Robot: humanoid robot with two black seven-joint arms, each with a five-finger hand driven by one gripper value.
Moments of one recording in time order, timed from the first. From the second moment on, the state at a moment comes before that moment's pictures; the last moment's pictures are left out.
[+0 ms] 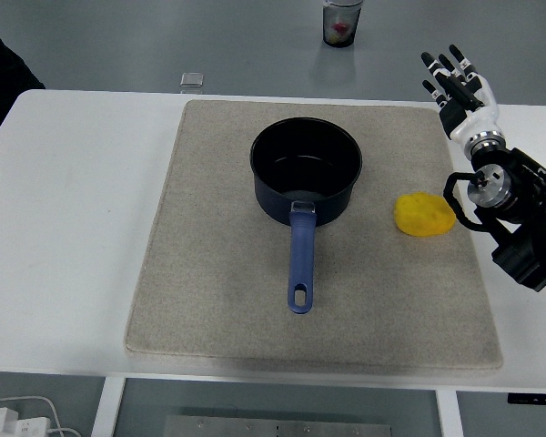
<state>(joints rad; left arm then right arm) 0.05 0.00 0.01 -0.14 0.05 -0.07 0.07 0.97 -0.09 0.68 0.44 0.03 -0.01 0.33</state>
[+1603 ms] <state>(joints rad) 0.04 0.00 0.01 -0.14 0.05 -0.07 0.07 0.98 -0.63 0.25 0.96 -0.57 0.39 0.38</state>
